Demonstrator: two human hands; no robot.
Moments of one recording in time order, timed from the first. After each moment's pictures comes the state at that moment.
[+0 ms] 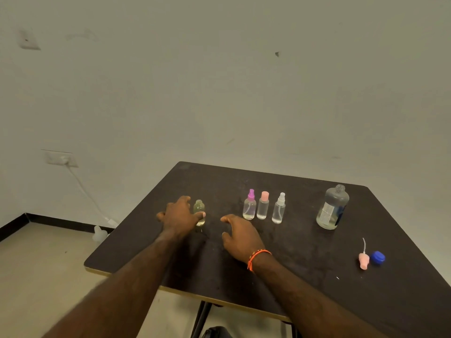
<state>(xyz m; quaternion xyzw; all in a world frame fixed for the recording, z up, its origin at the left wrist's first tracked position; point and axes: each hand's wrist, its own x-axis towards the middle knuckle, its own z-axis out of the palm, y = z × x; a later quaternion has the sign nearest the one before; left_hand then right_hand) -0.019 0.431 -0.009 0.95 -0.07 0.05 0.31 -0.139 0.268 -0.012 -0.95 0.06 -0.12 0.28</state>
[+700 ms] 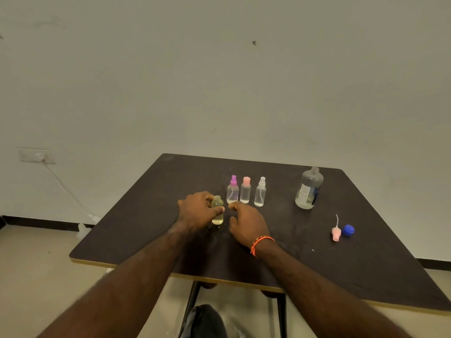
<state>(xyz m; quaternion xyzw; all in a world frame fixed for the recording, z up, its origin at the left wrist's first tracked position) -0.071 0.374 -0.003 0.92 -0.23 0.05 0.32 -0.176 0.233 -0.016 -0.94 0.13 -0.19 0.25</state>
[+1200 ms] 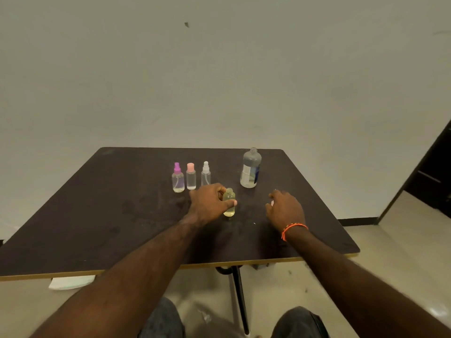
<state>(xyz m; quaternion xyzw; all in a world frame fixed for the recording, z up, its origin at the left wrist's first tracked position) -0.164 0.234 -0.008 0.86 -0.37 -0.02 0.36 -0.324 0.066 -0.010 -0.91 0.36 -0.20 0.08</state>
